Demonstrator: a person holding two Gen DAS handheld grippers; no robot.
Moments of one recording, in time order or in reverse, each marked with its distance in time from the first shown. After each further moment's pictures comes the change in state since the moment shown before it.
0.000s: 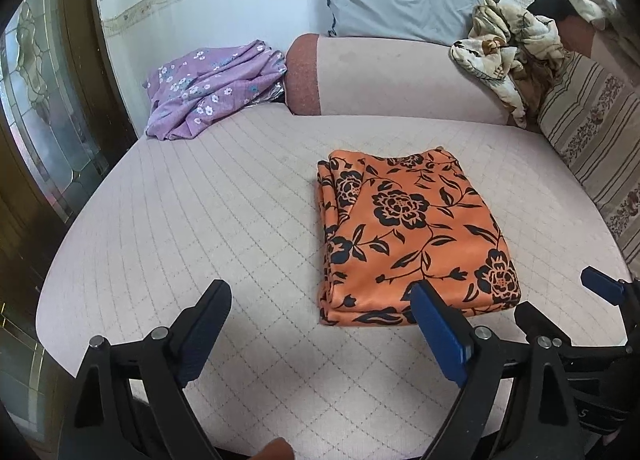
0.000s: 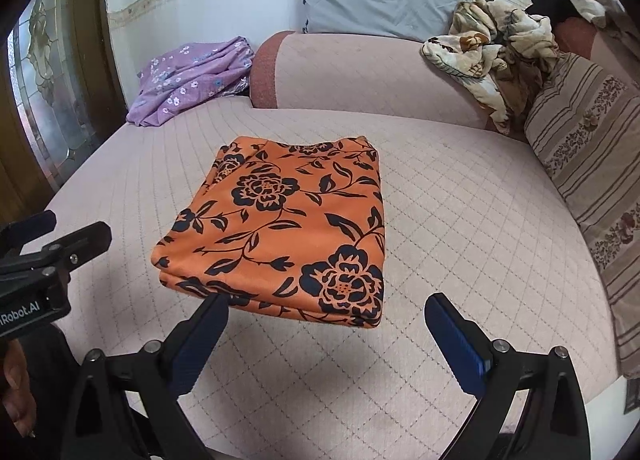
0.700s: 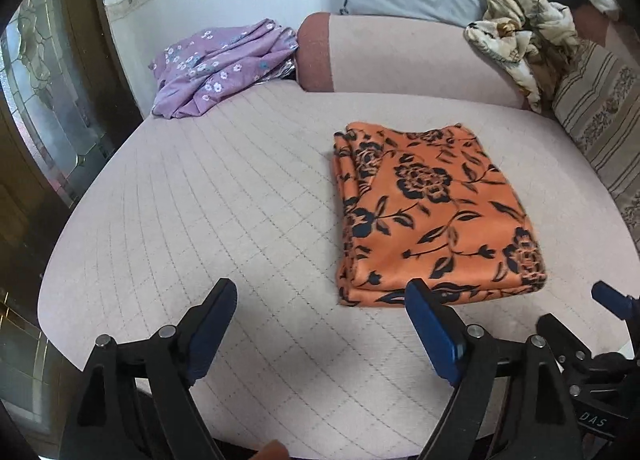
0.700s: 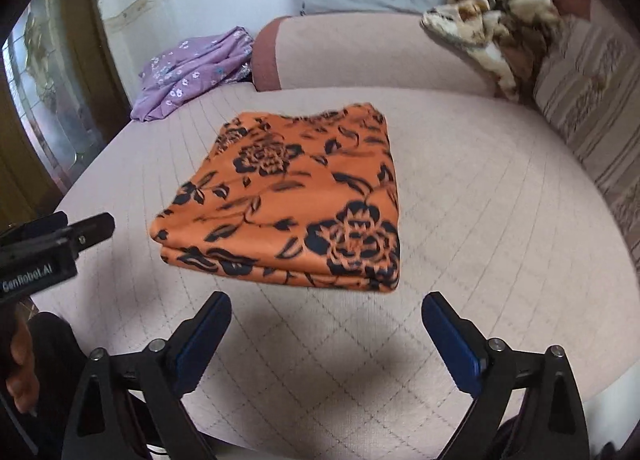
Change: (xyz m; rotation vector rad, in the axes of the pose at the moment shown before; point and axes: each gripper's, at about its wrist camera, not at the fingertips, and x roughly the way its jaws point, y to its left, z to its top) left arm 0.018 0.013 -0.015 -0.003 0.059 0.015; right arm 0.011 -0.003 -0.031 0.057 0.029 0.062
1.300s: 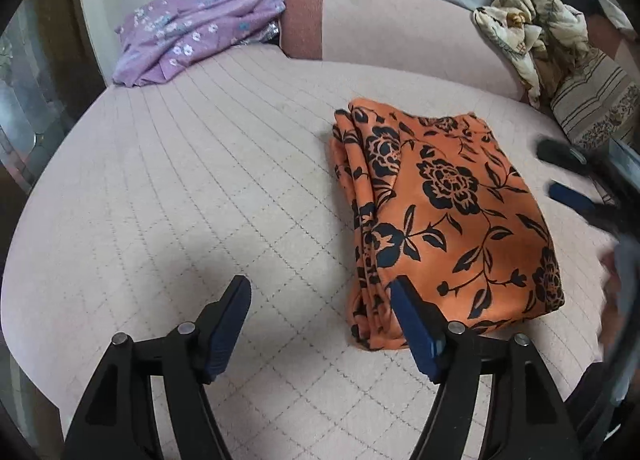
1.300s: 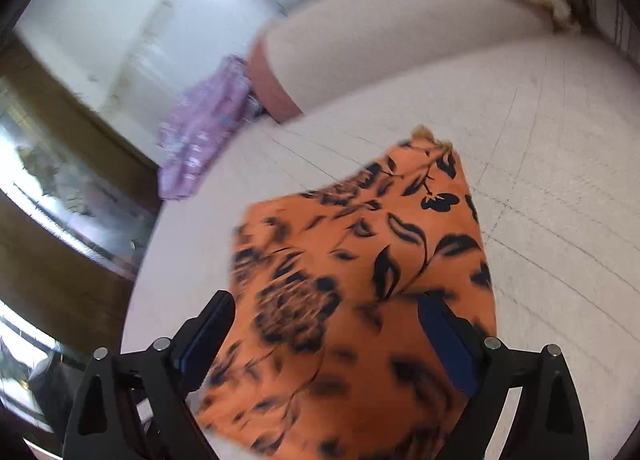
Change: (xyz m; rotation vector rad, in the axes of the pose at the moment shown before) left arm 0.076 0.033 0.027 -0.024 0.117 -0.131; right arm 0.105 -0.037 0.126 0.287 0.023 0.361
